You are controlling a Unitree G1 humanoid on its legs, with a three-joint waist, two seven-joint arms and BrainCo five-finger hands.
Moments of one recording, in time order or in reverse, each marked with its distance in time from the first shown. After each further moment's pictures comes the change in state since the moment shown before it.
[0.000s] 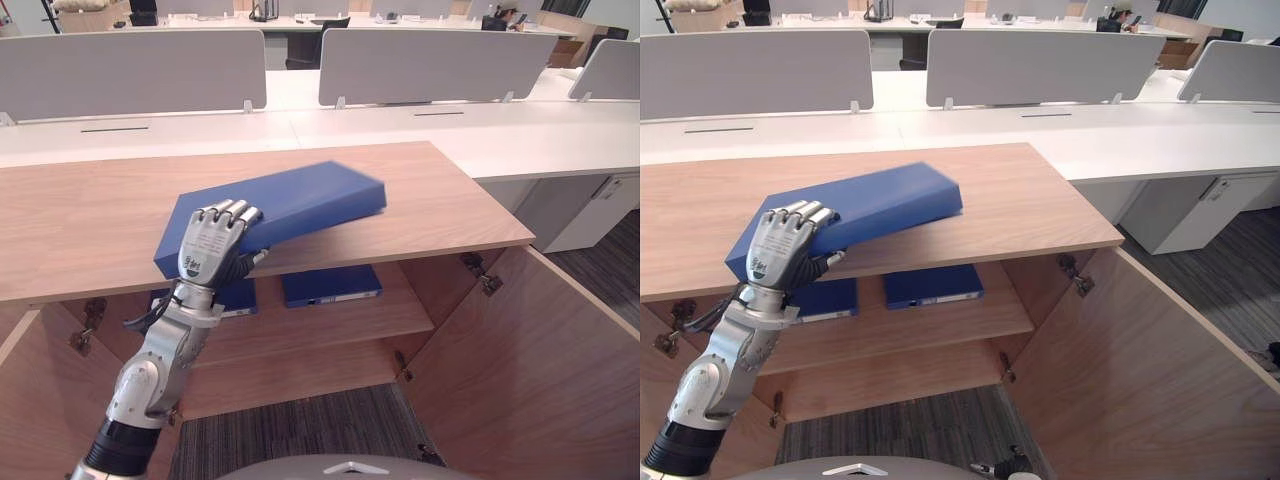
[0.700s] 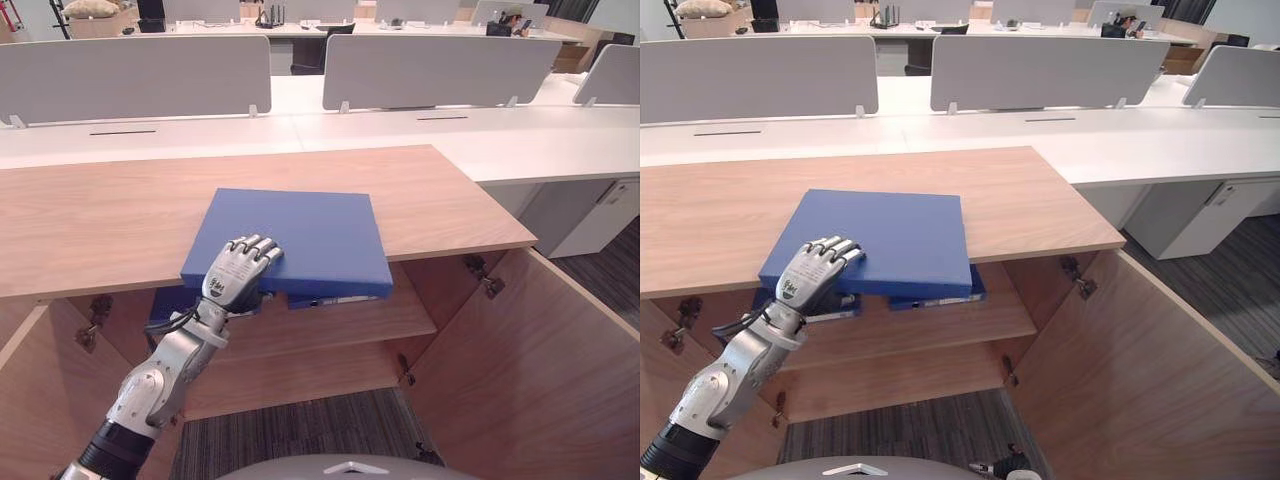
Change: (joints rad) left arm -0.020 0.151 -0.141 0.162 0.041 -0.046 -0.082; right arm -0.032 -0.009 -0.003 0.053 -0.041 0.000 0.013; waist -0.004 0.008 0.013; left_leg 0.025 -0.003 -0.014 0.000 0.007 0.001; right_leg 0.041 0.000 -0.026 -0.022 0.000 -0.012
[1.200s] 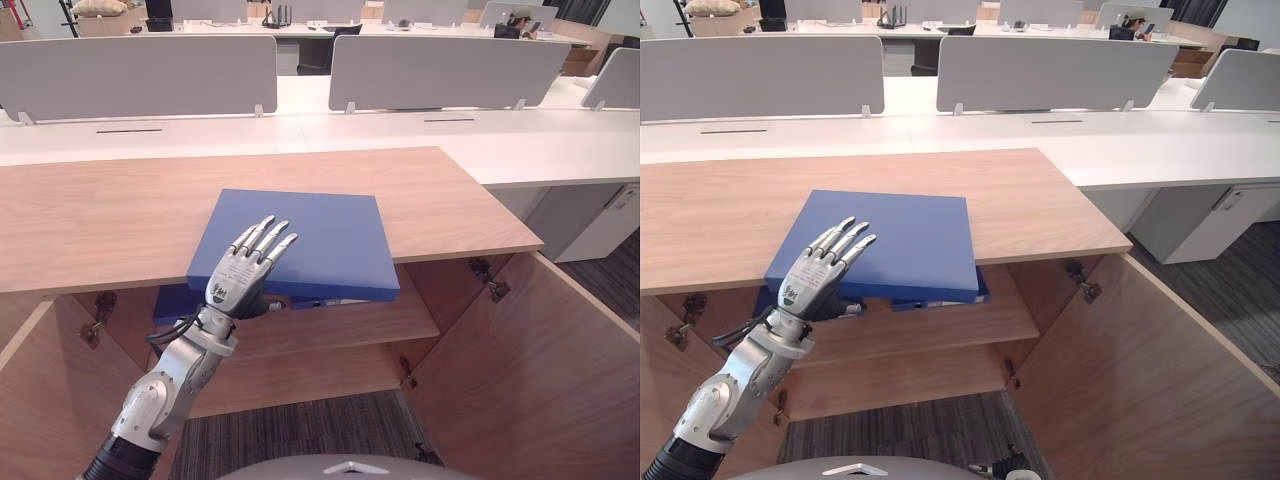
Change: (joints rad) left arm 0.064 -0.042 -0.003 -0.060 -0.040 -0.003 -0.005; right arm -0.005 0.000 0.014 0.009 -0.009 0.000 0.000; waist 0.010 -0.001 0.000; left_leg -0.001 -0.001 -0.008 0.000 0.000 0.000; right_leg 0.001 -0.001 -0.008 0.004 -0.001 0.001
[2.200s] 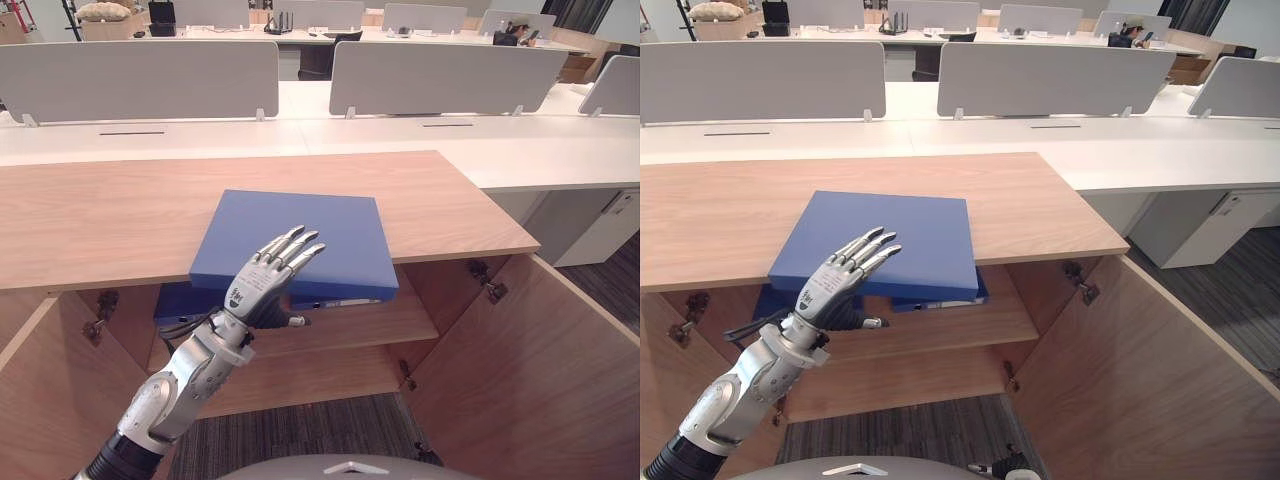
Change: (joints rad) left arm -0.009 0.013 -0.080 -0.032 -0.210 -0.074 -0.066; right arm -0.001 0.000 0.008 0.001 -0.005 0.000 -0.001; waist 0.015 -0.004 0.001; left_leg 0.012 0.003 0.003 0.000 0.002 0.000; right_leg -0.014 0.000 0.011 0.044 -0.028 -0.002
